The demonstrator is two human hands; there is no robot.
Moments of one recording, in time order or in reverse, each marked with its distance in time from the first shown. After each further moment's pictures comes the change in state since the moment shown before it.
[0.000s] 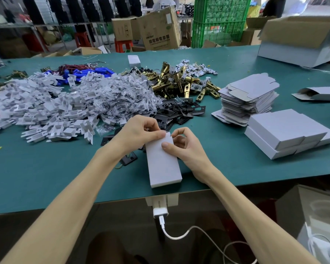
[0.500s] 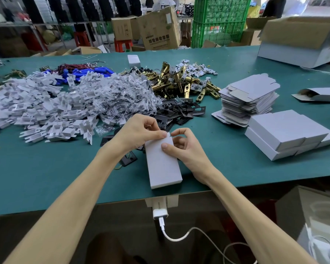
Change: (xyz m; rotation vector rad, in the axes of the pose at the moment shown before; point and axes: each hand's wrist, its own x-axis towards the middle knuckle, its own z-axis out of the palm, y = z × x) left_hand 0.009 -0.005 0.000 -0.076 -0.005 -0.089; right_hand 0.001 -0.001 0.001 0.018 -0.007 0.041
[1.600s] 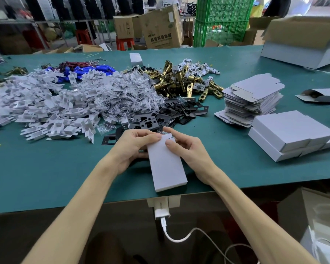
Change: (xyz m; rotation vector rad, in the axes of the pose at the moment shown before) left_hand -0.031 -0.025 0.012 -0.616 0.015 -0.261; right_hand -0.001 -0.001 -0.002 -0.066 -0.078 -0.023
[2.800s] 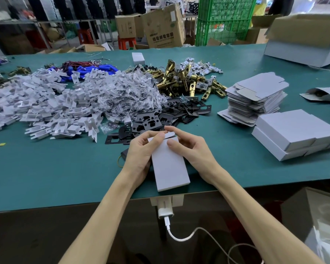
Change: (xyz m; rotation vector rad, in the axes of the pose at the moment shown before) left_hand -0.008 -0.032 0.031 -0.312 0.141 0.161; right_hand -0.001 -0.001 0.001 0.019 -0.025 -0.041
